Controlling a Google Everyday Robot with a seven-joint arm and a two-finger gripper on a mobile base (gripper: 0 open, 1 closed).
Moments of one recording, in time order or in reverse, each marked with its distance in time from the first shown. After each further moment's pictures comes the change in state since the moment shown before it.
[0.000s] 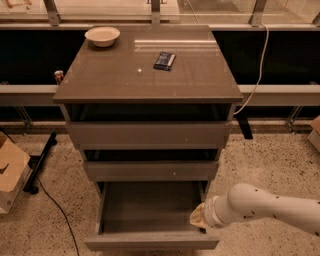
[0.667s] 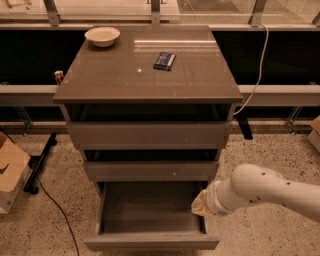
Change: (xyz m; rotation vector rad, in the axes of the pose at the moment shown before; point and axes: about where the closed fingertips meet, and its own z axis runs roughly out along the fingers) arm -0.043 -0.009 -0.072 0.011 0.041 -0.036
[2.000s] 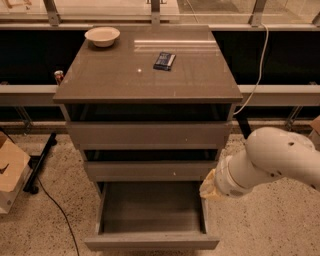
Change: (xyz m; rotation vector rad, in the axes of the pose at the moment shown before) arm -0.053 -0.006 -0.119 0.006 0.060 -0.017
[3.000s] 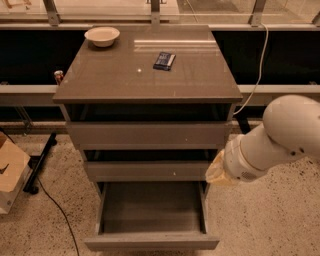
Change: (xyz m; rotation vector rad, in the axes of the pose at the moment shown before) arm -0.030 -0.009 -0.075 0.028 0.000 0.001
